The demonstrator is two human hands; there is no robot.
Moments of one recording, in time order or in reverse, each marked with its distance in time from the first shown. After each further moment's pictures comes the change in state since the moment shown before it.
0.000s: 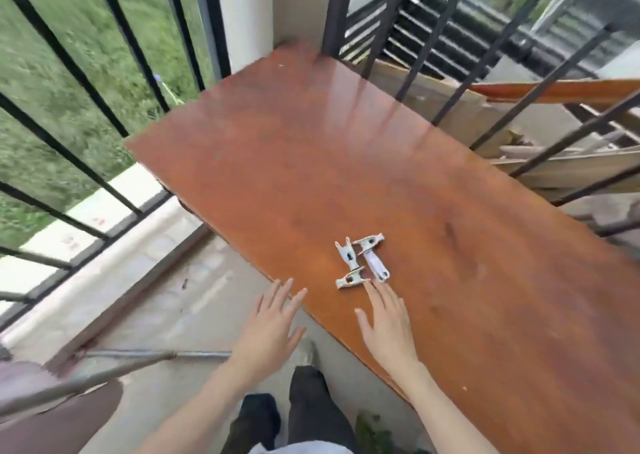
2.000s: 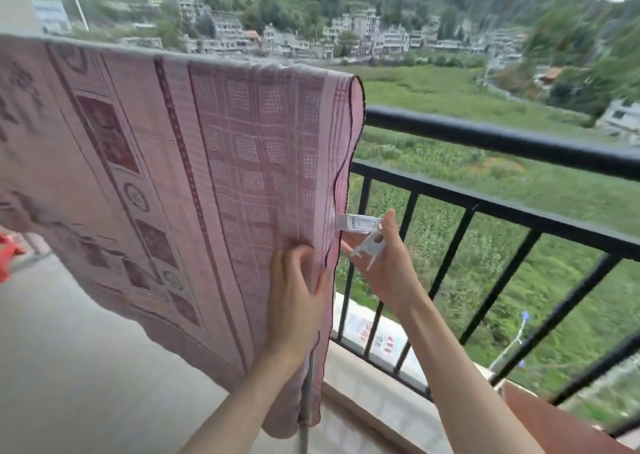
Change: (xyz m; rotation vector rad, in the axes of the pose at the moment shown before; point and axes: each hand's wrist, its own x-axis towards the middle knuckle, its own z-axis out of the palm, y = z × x) left_hand -0.508 -0.166 -0.240 0.023 1.870 -1.109; right_hand -0.320 -0.656 0.034 0.969 -1.415 -0.832
